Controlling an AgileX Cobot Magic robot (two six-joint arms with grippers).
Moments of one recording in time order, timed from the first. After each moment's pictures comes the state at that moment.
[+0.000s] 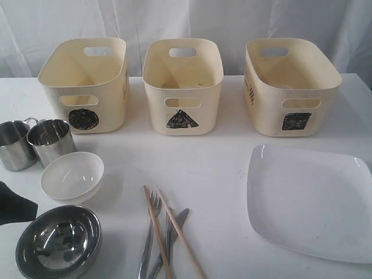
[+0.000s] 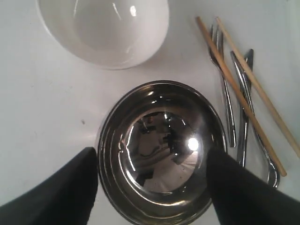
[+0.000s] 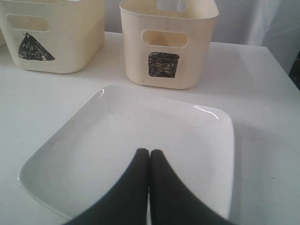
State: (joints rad) left arm 0.07 1.01 -0.49 -0.79 0.83 0.74; right arm 0.03 0.00 0.00 -0.10 0.36 0.08
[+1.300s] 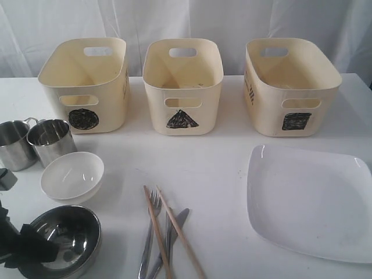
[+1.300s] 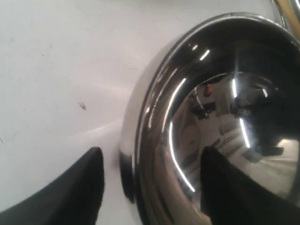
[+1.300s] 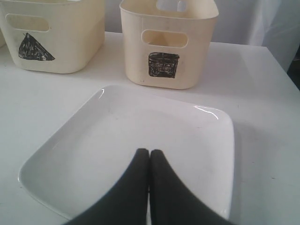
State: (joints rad) left arm 0.07 1.45 -0.37 -1.13 0.66 1.35; right arm 0.03 0.00 0.00 -0.10 0.36 0.09
